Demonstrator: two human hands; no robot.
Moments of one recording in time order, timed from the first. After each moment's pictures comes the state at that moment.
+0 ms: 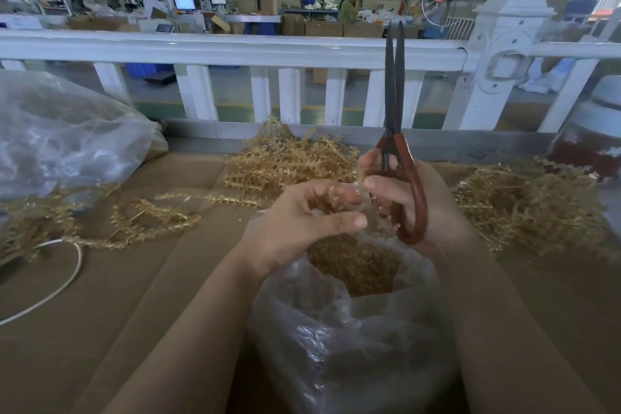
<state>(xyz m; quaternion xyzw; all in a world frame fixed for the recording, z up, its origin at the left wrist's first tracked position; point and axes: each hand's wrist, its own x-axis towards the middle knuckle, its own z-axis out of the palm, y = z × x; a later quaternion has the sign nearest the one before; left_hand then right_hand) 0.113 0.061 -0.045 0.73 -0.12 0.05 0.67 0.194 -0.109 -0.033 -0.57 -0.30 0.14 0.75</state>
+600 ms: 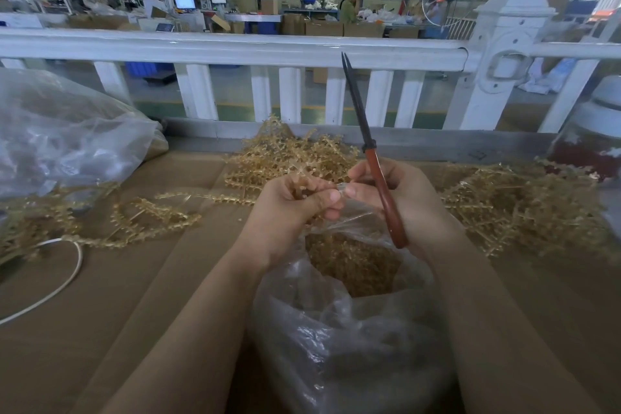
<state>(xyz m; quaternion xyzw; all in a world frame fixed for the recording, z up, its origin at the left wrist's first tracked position) 0.120 0.071 -0.054 0.71 -0.01 0.14 0.69 0.195 -0.099 -0.041 -0.71 -0.26 0.07 0.65</state>
